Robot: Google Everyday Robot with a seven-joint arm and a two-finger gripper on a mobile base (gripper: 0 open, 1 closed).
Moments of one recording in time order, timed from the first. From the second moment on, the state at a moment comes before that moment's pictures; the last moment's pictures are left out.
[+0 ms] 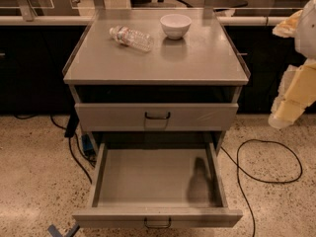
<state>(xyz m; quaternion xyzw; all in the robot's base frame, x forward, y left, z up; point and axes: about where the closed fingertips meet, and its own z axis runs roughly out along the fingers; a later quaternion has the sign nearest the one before) 0.436 -0.207 1.005 -0.60 0.77 -0.07 0.20</state>
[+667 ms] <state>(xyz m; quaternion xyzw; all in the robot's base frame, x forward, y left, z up) 0.426 -0.204 0.979 -0.60 0.77 -0.08 0.20</state>
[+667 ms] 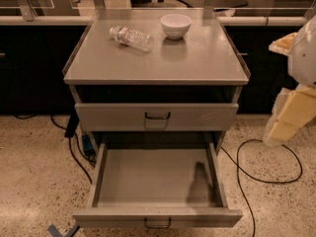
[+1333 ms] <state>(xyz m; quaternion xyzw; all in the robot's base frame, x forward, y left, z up) 0.405 -0.204 0.889 -0.59 0.79 -0.01 0.17</state>
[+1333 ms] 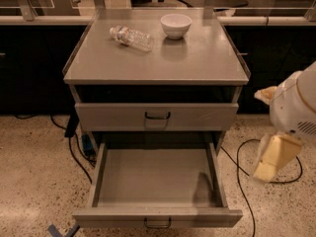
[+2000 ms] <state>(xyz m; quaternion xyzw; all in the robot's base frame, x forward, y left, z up) 0.373 -0.187 0.807 -0.59 0.79 0.05 0.15</state>
